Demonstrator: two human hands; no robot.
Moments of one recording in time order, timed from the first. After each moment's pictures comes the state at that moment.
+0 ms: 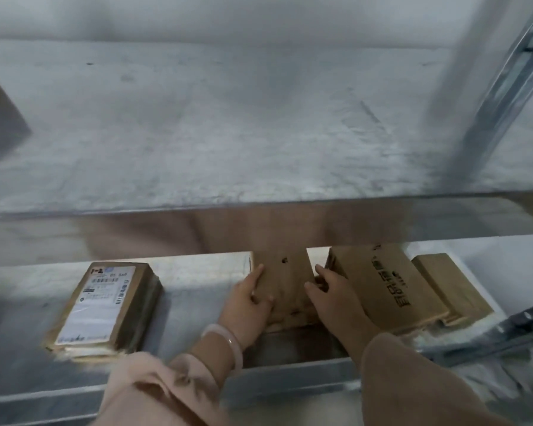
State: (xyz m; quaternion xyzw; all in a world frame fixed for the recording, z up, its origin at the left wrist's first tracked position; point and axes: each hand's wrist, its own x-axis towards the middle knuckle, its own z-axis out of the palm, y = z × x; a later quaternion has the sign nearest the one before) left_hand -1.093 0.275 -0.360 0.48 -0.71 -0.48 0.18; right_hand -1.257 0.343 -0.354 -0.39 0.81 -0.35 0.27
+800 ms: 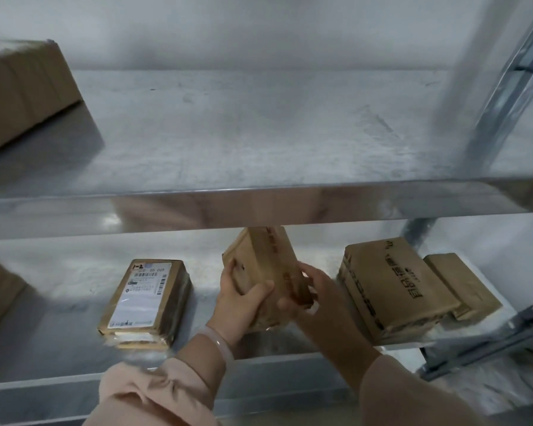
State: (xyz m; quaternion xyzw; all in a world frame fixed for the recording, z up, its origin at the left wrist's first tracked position) left_hand -1.036 0.286 -0.326 0.49 -0.52 -0.63 0.29; right_hand -1.178 0.370 -0.324 -0.52 0.64 -0.49 0.28
